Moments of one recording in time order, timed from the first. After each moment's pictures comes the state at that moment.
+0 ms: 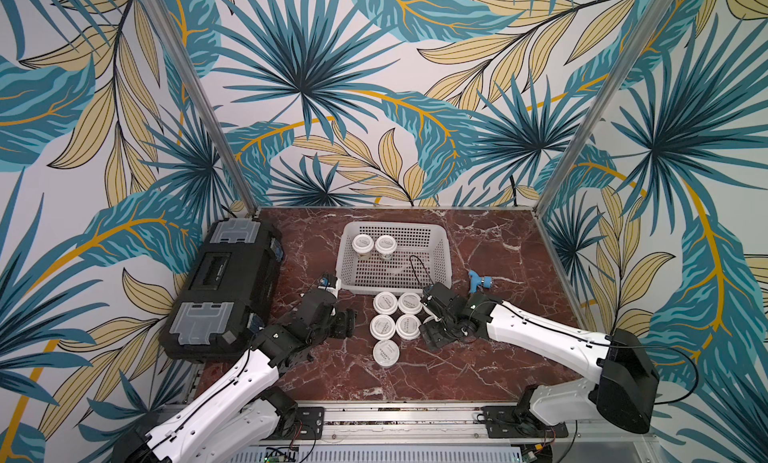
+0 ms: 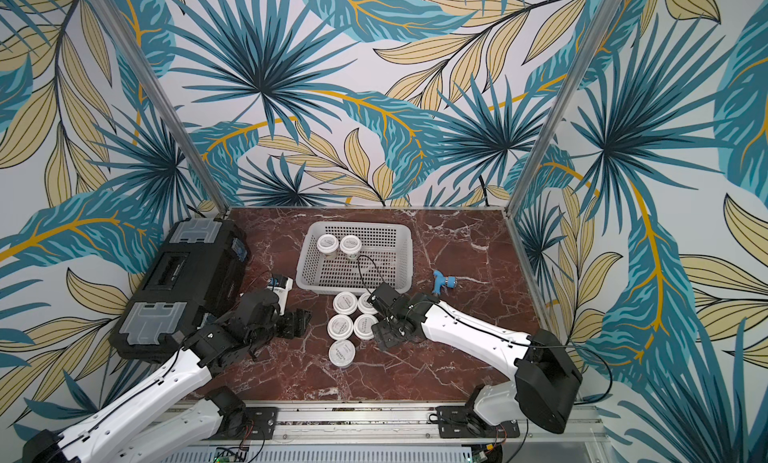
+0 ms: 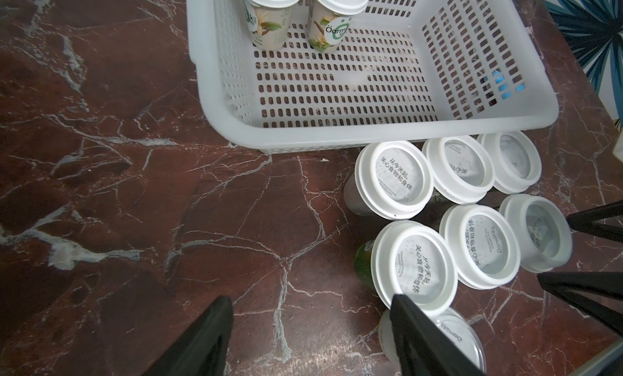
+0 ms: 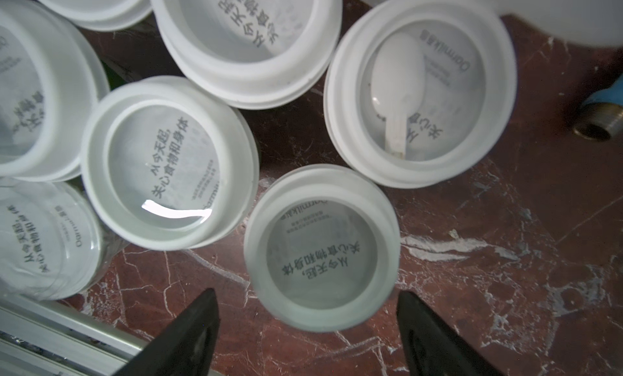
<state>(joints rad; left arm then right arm) -0.59 0.83 0.62 -0.54 -0.08 -0.46 0.85 1.40 0.98 -0.85 0.14 0.44</state>
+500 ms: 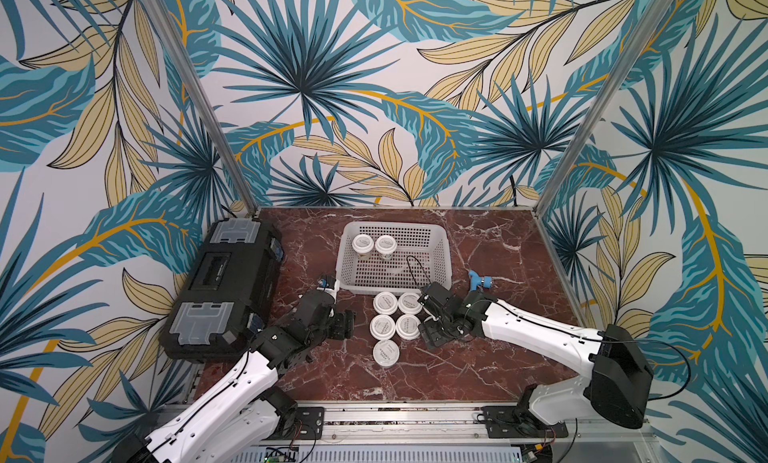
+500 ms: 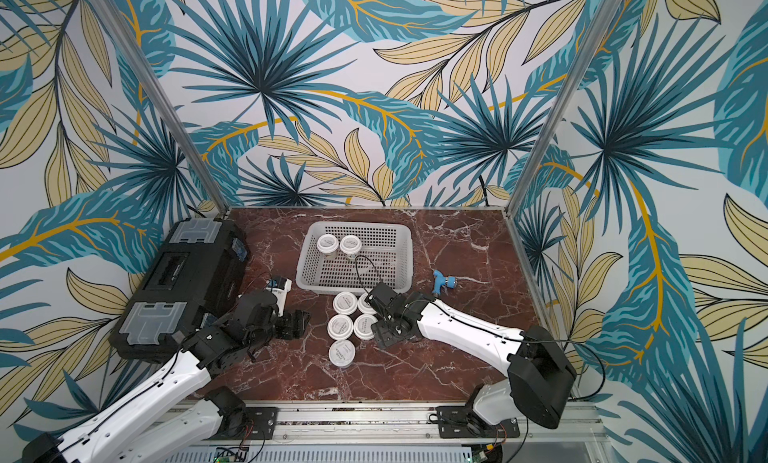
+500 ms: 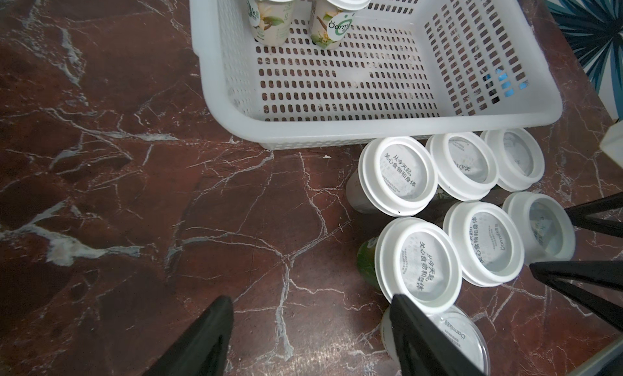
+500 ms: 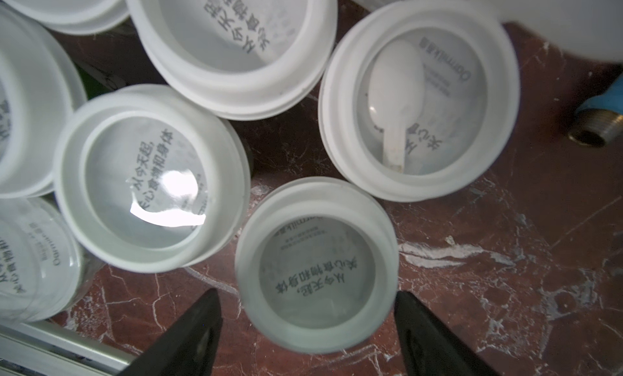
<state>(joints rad) -0.58 0.82 0.61 -0.54 -0.07 -0.46 0.85 1.43 0.99 -0.85 0.16 0.44</state>
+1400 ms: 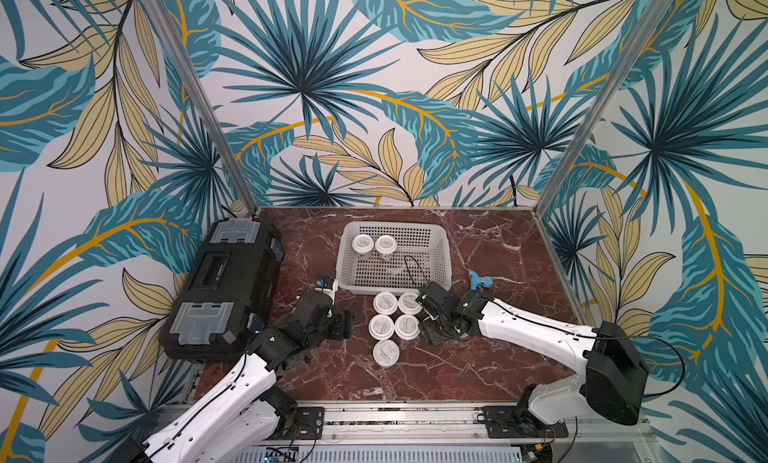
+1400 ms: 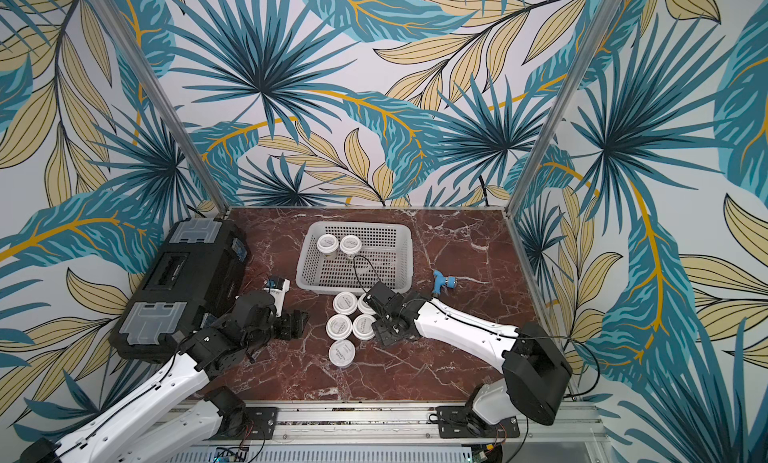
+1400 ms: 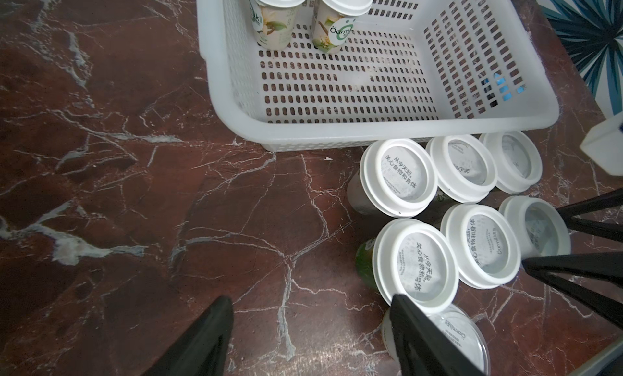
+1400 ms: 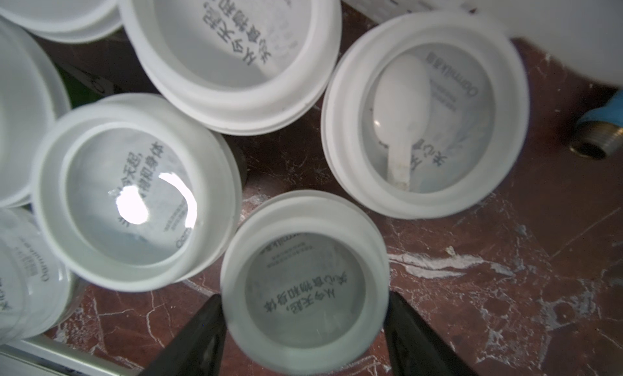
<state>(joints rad) -0.57 0.80 0.60 -0.54 -0.07 -0.45 0.85 1.46 0.99 -0.83 0.16 0.43</state>
